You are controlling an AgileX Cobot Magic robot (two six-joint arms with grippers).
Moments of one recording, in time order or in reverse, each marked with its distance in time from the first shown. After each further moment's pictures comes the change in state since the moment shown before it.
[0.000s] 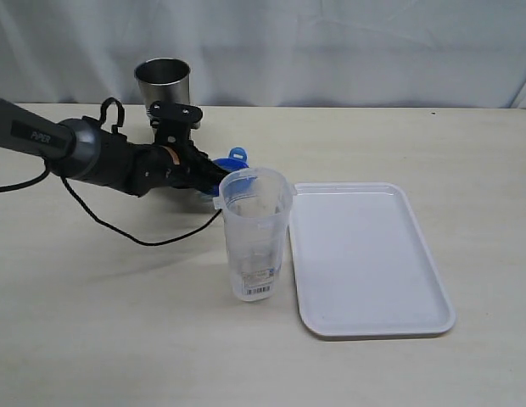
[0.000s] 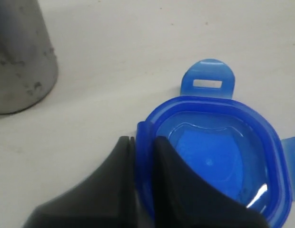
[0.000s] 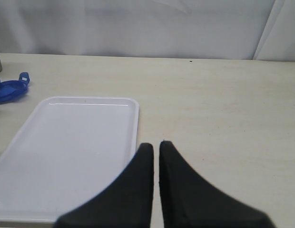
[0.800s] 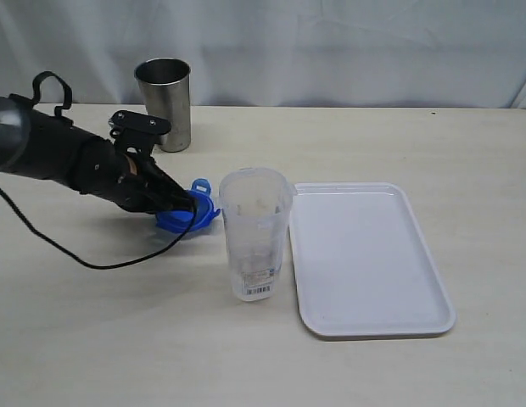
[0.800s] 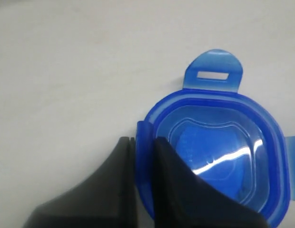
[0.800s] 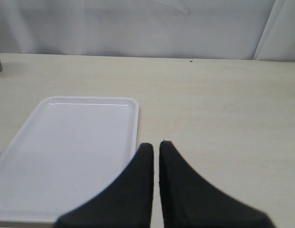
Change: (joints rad) left arm 0.027 -0.277 0.258 0.080 0.277 -0.018; right arm 0.000 0.000 0.000 0.000 0.000 0.000
